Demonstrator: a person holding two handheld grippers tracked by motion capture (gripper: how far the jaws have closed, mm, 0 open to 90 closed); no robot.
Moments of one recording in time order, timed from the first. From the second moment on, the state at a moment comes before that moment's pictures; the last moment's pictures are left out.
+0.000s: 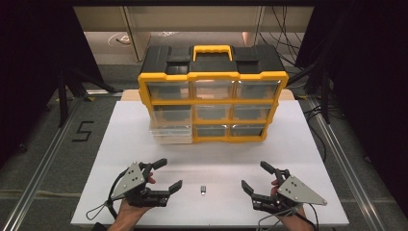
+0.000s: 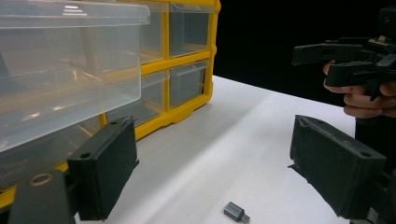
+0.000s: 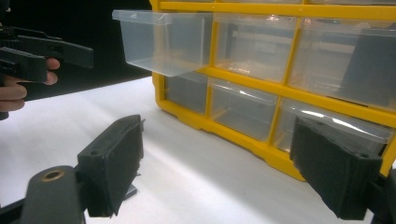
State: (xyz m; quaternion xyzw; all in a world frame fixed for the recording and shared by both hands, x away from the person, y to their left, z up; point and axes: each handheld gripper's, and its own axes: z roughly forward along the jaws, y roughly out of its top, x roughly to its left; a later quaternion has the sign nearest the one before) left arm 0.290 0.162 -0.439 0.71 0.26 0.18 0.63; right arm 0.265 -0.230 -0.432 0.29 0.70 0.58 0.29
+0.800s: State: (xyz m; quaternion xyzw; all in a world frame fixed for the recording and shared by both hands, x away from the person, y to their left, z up) left arm 0.291 0.157 -0.436 0.72 0.25 0.18 0.62; right arm 0.265 -0.230 -0.432 0.29 0.70 0.58 0.29
